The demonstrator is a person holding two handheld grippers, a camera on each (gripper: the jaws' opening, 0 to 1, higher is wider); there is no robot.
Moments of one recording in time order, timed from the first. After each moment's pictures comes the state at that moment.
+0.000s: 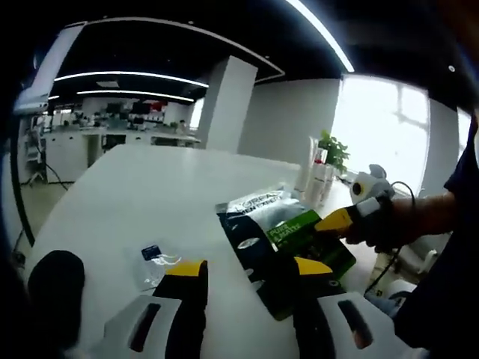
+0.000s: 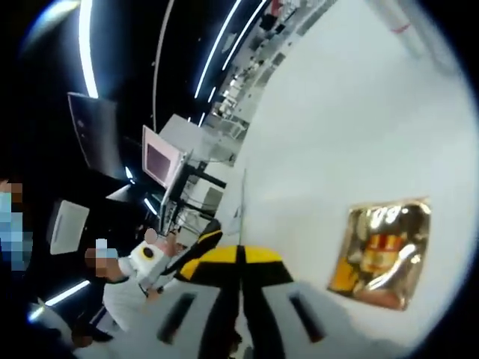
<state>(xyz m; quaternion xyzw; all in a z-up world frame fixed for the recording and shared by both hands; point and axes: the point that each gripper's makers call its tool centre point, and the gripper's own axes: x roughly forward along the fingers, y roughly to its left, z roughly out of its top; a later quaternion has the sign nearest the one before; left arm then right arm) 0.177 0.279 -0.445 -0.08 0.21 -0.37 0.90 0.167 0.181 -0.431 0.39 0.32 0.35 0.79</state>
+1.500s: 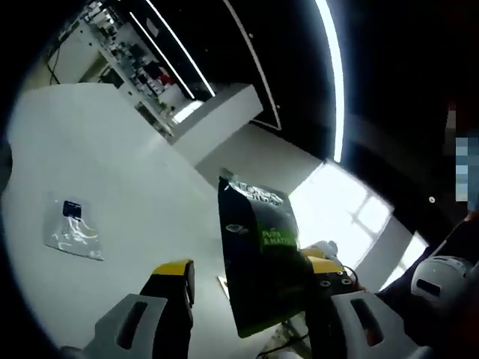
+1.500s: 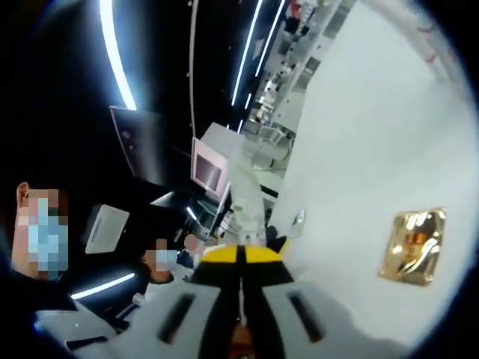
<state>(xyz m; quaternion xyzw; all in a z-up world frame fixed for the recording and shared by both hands) 0.154 0.229 -0.389 -0.40 0.20 -0.47 0.76 0.142 0.178 -0.351 0.44 0.26 0.44 0.74</state>
